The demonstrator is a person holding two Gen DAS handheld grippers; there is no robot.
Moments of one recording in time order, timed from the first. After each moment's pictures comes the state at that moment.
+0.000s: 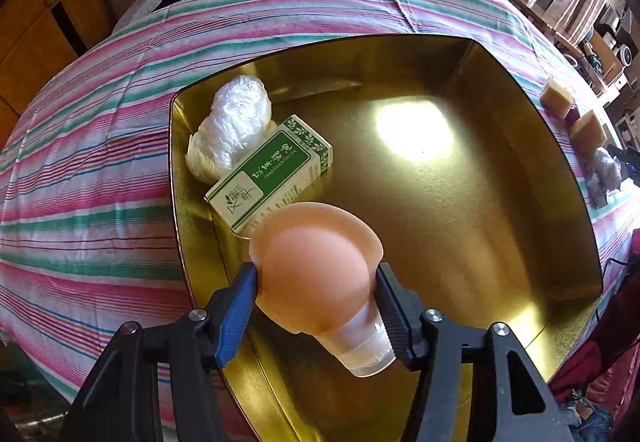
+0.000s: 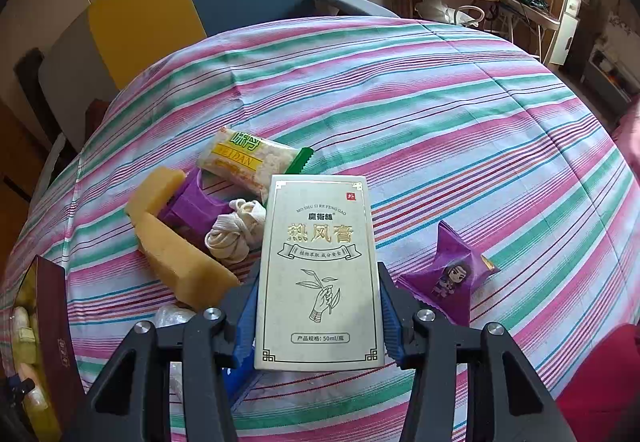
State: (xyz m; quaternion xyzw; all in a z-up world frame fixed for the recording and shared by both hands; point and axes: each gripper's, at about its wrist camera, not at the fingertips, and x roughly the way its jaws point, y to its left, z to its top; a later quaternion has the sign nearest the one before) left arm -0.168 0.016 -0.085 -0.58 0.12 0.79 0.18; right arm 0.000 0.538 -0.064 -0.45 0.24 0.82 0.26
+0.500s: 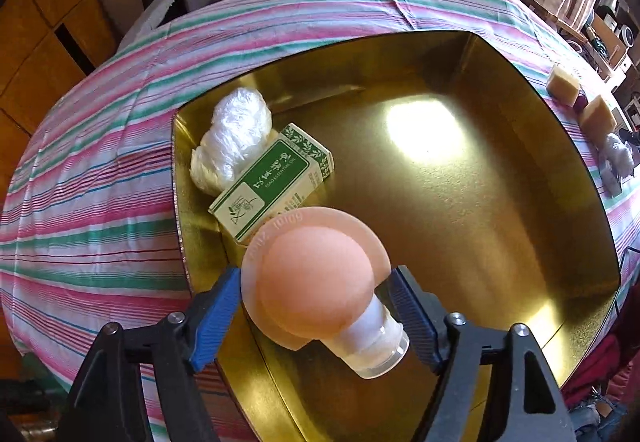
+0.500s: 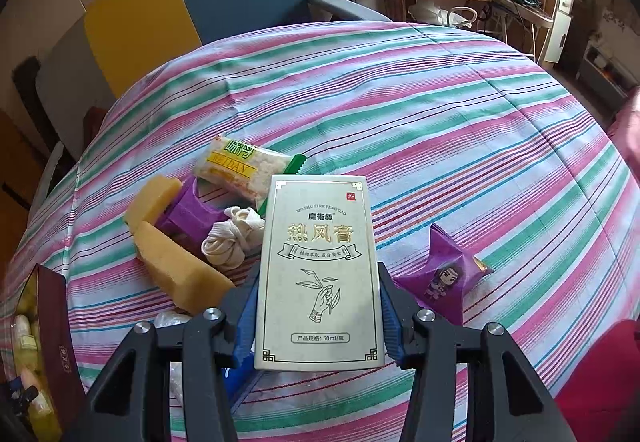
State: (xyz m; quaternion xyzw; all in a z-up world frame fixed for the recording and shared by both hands) left arm -0.158 0.021 -0.079 -0.55 0.15 0.80 0.17; right arm 0.004 0.542 -0.061 -0.44 0.24 0.82 0.27
